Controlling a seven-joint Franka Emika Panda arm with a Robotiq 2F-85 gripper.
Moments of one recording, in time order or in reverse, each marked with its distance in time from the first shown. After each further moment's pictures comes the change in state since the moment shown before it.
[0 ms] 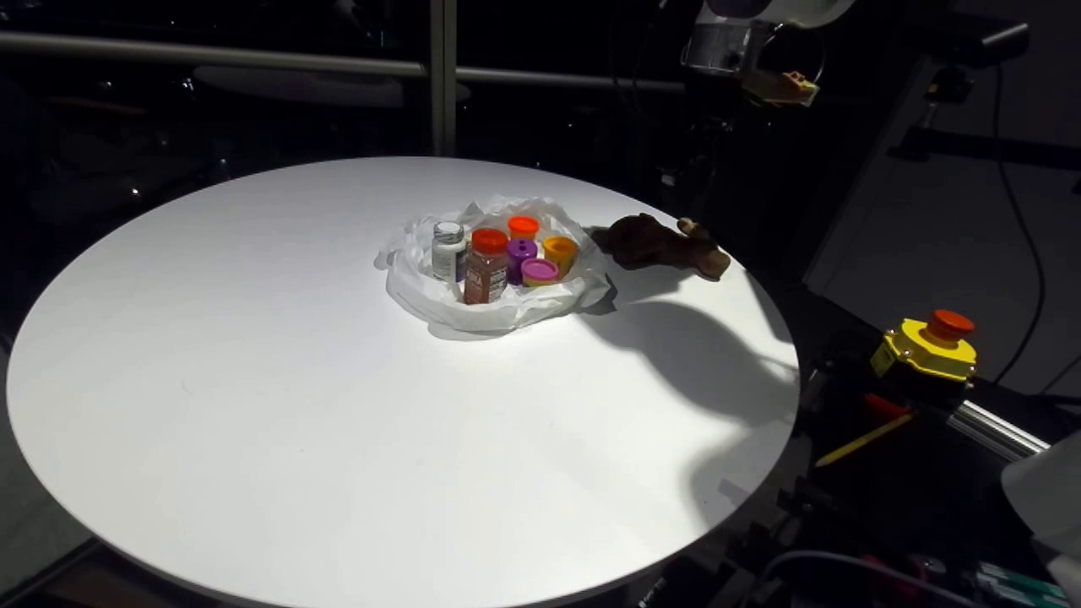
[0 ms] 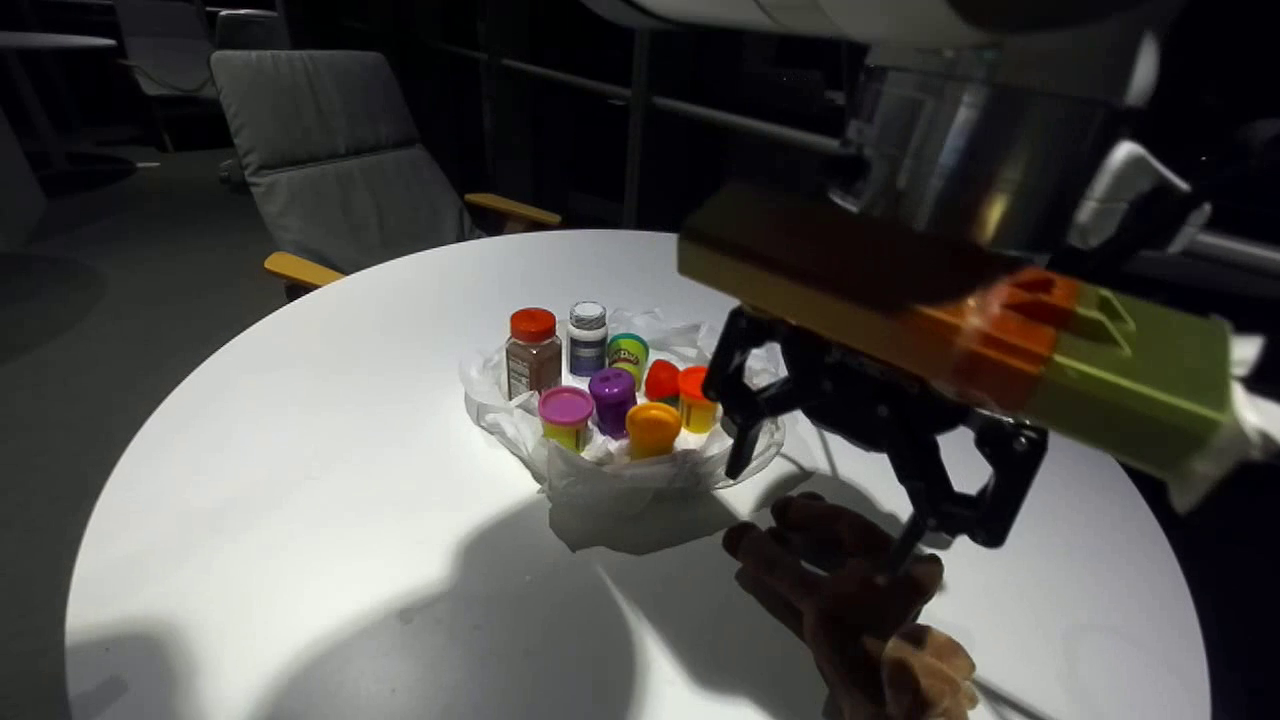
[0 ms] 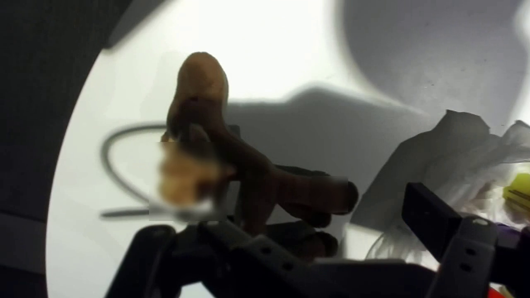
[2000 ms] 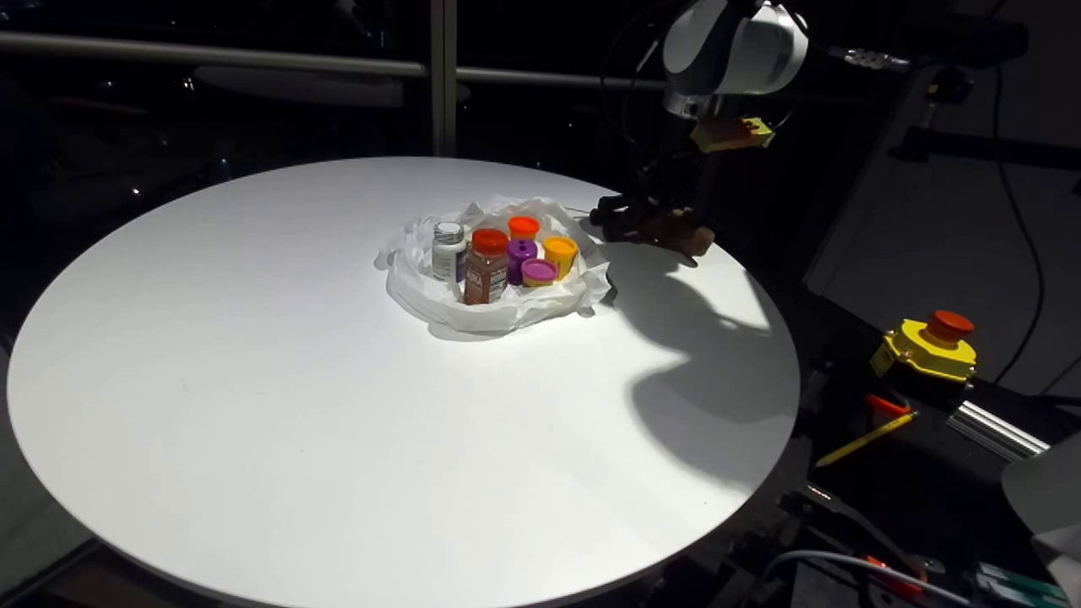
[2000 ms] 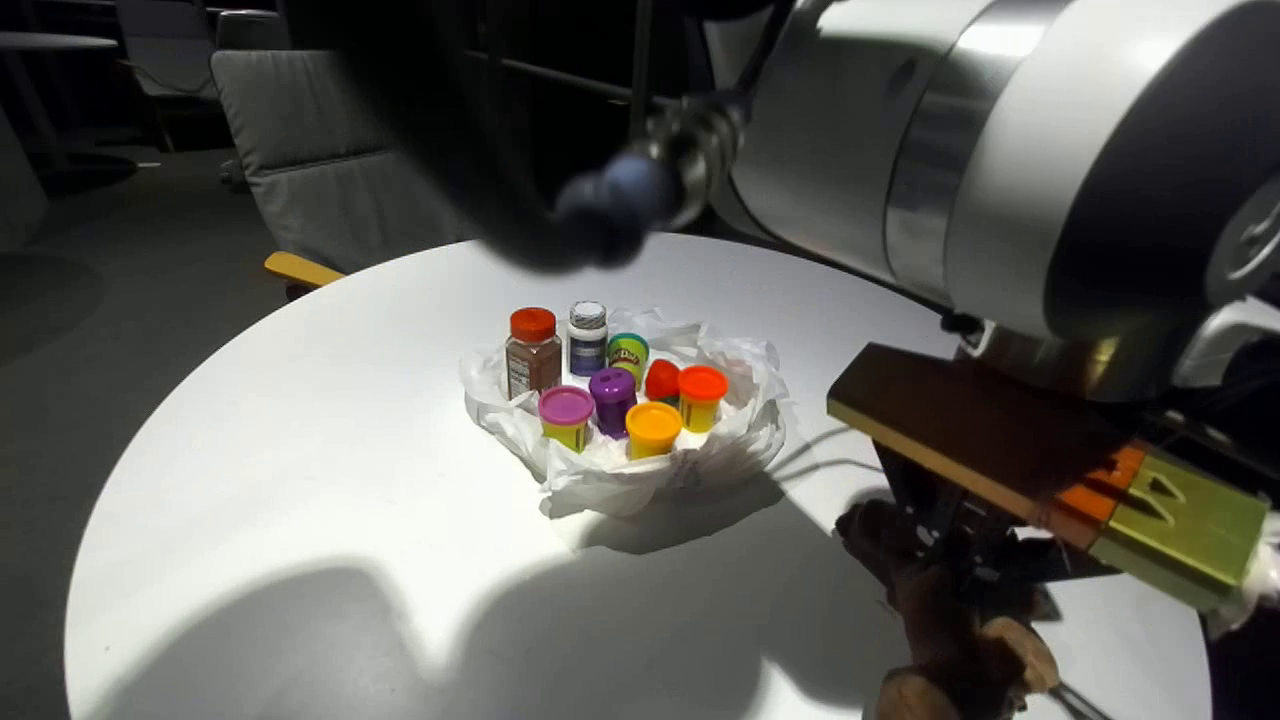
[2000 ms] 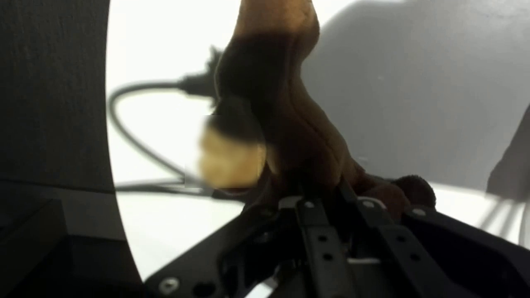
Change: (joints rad) arm -0.061 0.278 -0.013 0.213 -0.009 0.229 0.150
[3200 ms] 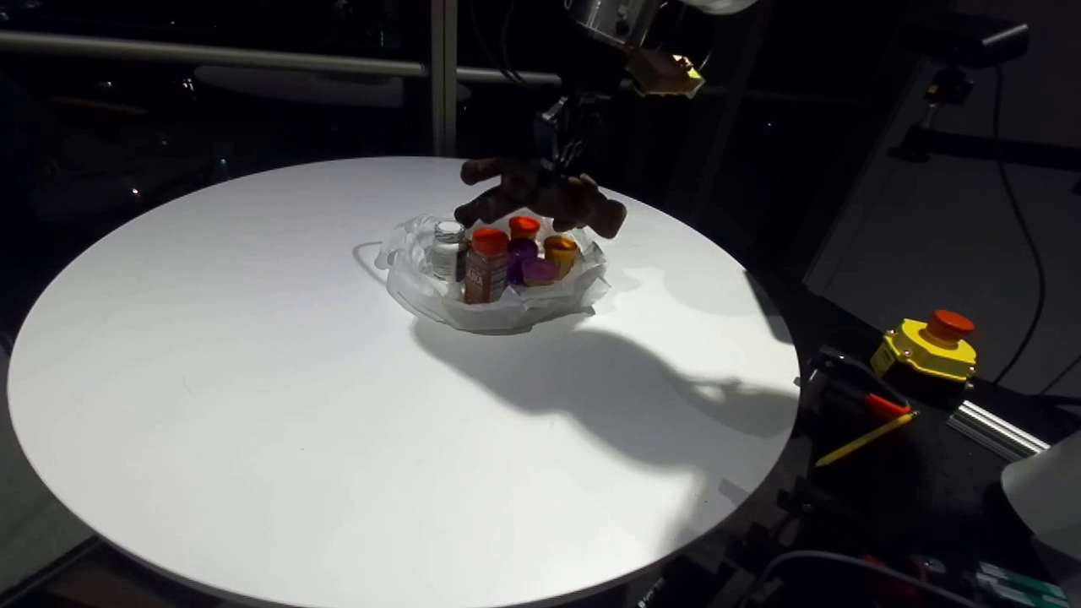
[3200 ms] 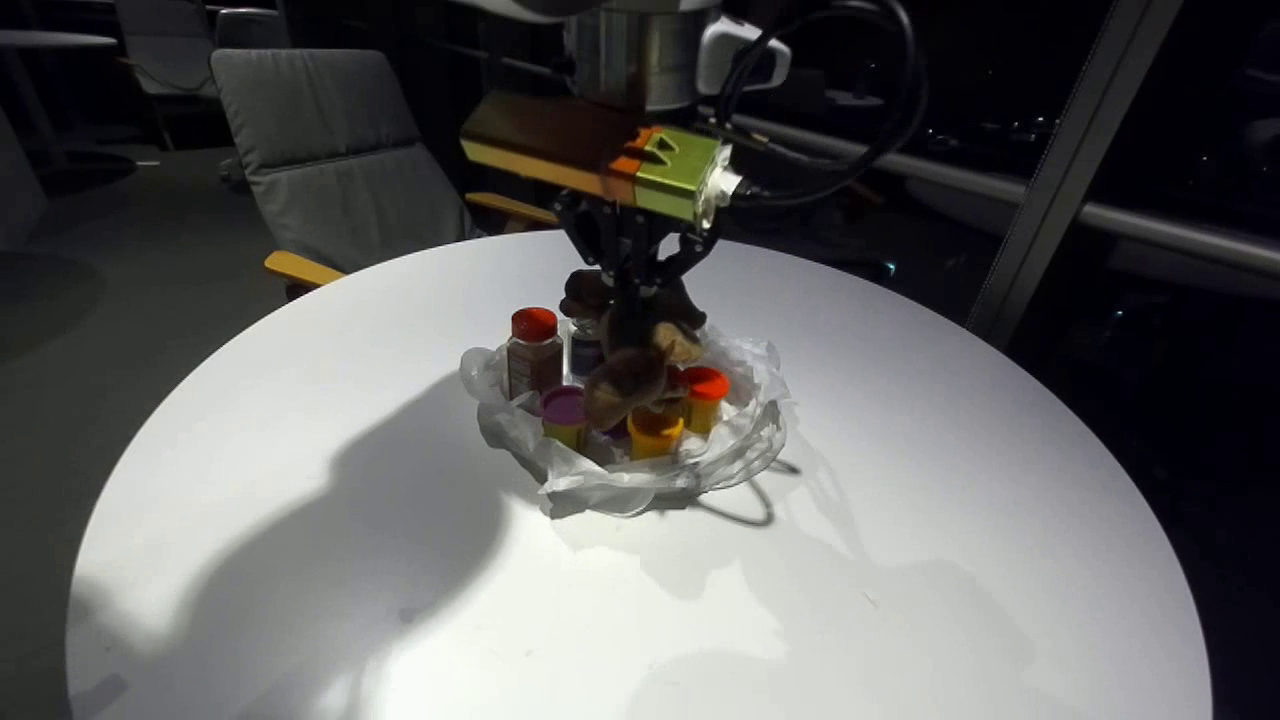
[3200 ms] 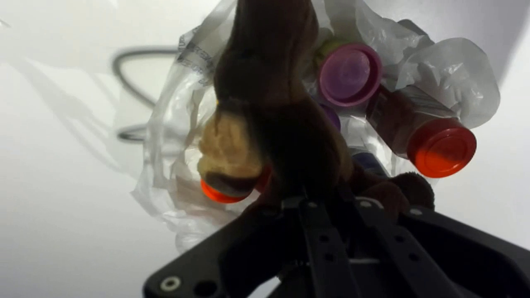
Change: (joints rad) arm 0.221 -0.255 0.217 -0.177 0.071 0.041 -0.088
